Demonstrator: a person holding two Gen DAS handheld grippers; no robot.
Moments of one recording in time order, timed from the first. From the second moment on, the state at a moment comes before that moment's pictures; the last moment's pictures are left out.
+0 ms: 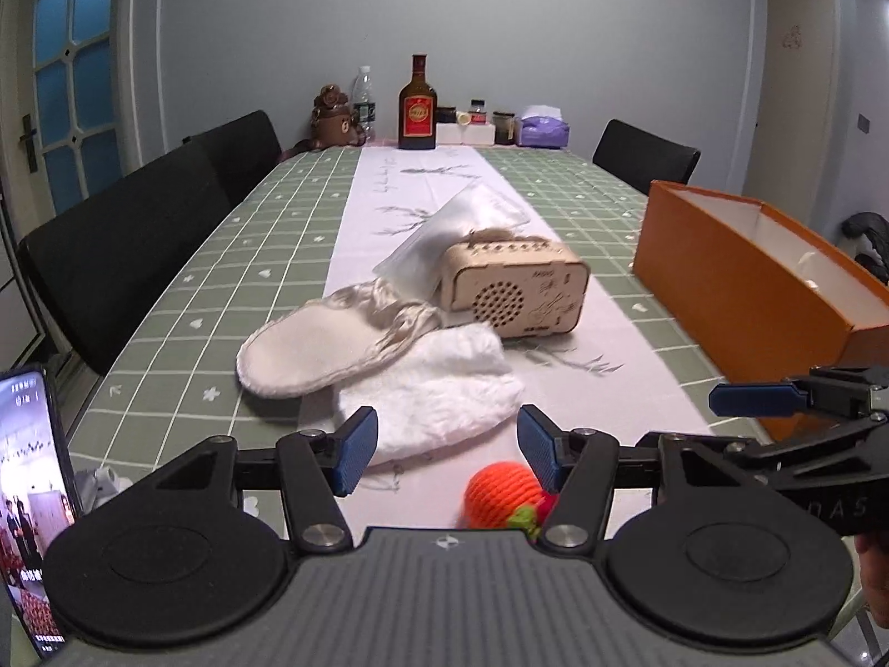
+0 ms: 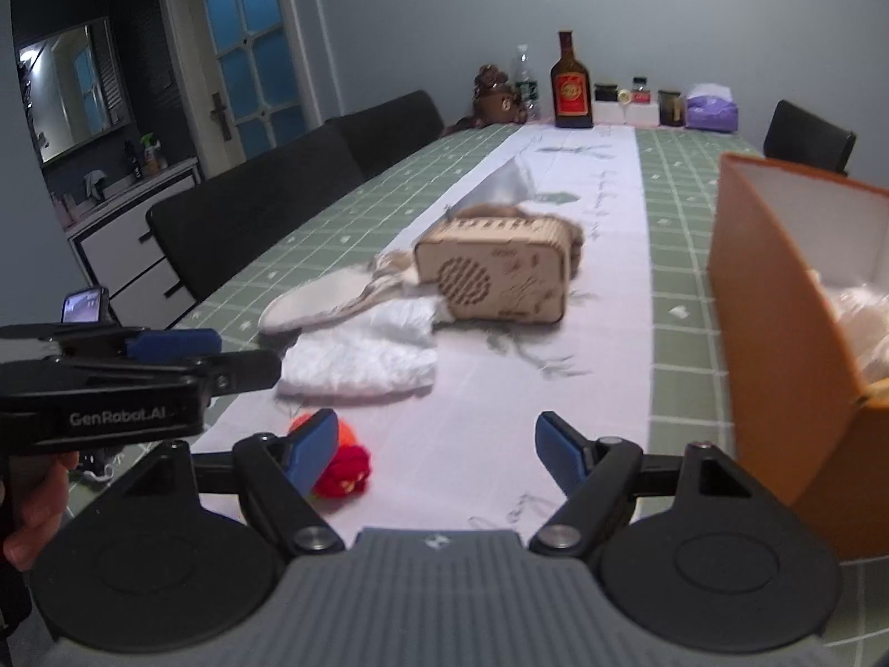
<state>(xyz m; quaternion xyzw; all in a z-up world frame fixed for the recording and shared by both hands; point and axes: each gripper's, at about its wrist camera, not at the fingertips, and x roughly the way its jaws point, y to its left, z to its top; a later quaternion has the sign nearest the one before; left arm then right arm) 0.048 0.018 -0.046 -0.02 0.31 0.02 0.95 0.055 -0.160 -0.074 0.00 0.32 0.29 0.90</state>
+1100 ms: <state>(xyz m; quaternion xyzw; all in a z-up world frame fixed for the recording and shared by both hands) 0.121 0.087 -0.067 0.00 0.37 0.09 0.92 0.152 -0.035 -0.115 -0.11 0.35 0.34 0.87</state>
